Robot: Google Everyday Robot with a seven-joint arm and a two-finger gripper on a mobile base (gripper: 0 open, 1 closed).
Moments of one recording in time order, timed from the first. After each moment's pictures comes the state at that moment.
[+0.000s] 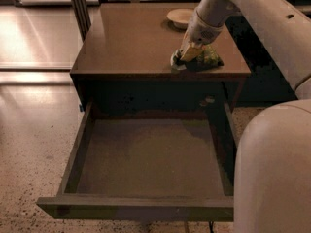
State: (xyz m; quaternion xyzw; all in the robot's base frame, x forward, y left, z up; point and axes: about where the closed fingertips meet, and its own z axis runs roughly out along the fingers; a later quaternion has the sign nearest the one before) arm 0.711 -0.106 0.865 -0.70 0.68 0.03 0.21
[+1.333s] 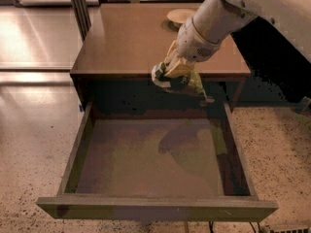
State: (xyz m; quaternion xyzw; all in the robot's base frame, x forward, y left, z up) arm 0.589 -0.047 0.896 -0.73 0.62 0.07 0.27
